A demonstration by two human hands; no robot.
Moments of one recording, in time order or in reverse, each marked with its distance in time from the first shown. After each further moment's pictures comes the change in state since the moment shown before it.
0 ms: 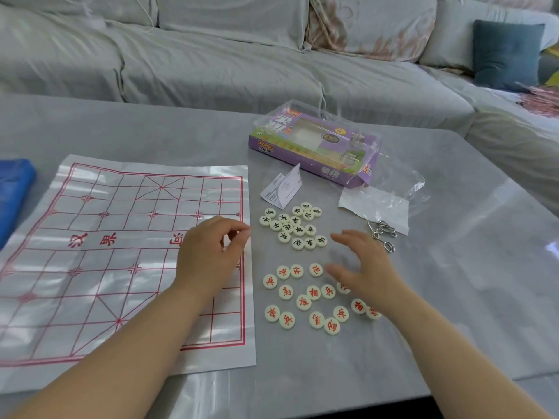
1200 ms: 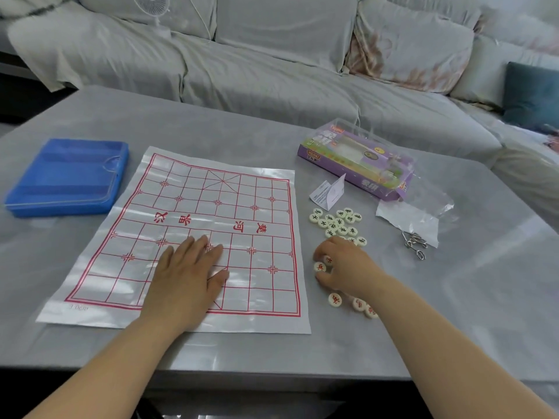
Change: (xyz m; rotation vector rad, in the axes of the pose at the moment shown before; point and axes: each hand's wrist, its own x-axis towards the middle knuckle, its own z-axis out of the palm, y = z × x) left_hand -0.078 -0.069 -0.085 0.630 -0.309 -0.162; right_hand 0.000 -0.090 0.034 -0.420 -0.281 -0.172
